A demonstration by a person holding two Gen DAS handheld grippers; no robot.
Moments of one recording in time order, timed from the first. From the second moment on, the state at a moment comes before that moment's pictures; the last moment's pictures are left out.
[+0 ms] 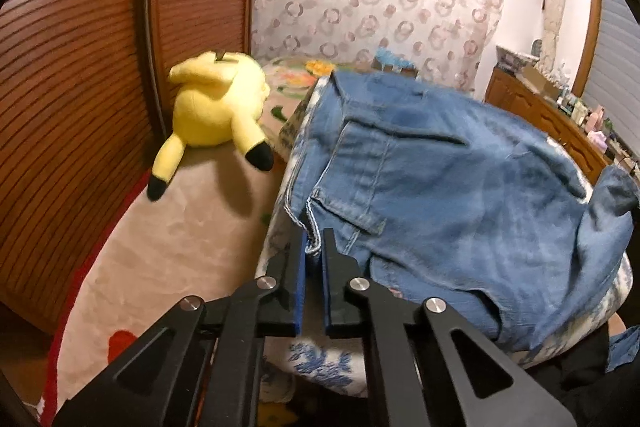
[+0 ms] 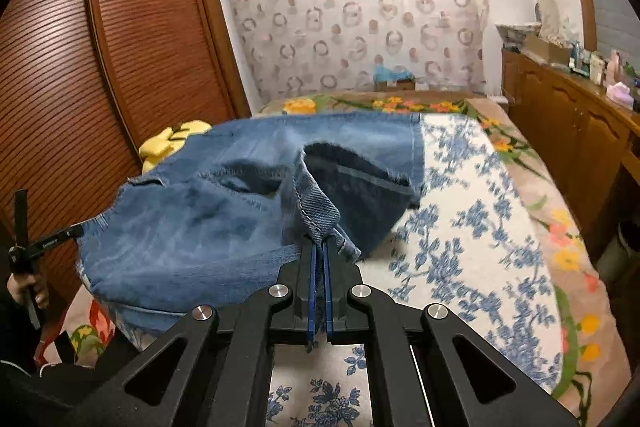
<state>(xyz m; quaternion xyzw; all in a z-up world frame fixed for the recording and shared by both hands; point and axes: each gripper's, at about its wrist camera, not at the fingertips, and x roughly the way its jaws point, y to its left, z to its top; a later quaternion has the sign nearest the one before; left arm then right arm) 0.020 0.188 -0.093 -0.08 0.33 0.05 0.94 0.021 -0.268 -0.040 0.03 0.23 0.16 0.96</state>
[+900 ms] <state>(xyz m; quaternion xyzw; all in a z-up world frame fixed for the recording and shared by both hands) 0.082 0.150 -0.009 -0.03 0.25 0.02 0.97 0.039 -0.284 -0.047 0.03 0.19 0.12 0.97</state>
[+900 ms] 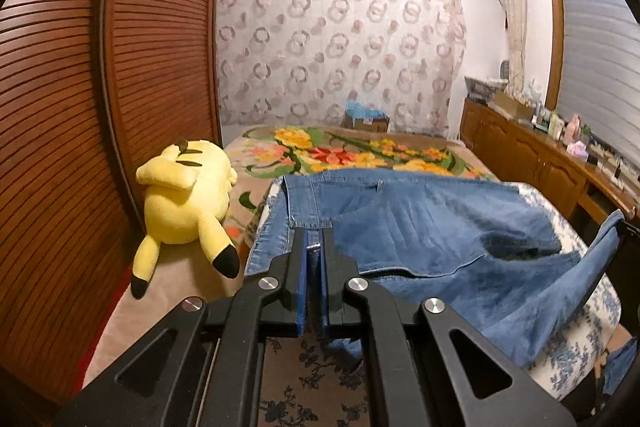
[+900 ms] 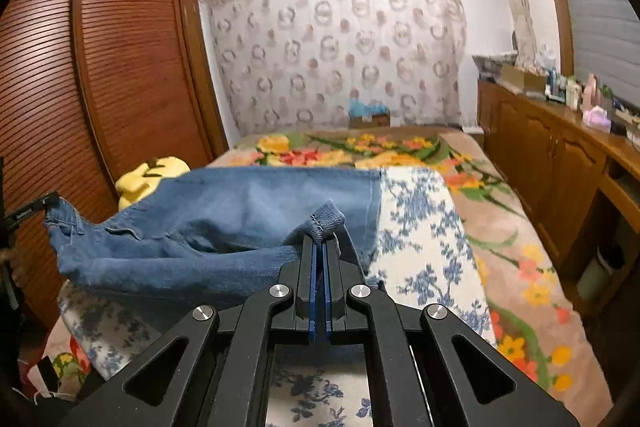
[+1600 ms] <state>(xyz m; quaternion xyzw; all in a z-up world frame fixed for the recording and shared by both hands) 0.160 0.149 0.008 -0.03 0.25 0.01 0.97 0.100 -0.287 -0.018 0.04 0.17 0.11 0.98</state>
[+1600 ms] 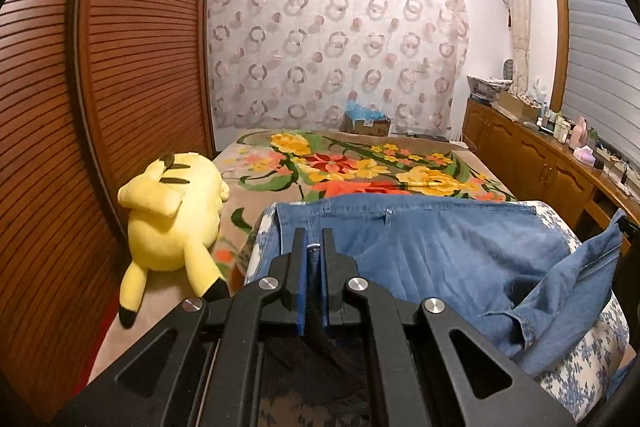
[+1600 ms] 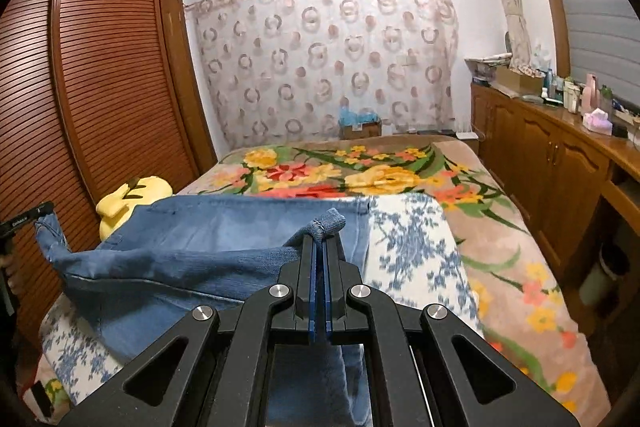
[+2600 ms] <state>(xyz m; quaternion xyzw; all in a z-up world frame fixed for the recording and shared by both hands) 0.306 0.149 0.026 0.02 0.25 0.02 0.97 0.199 -0.279 -0.008 -0.02 0.16 0.09 0.98</state>
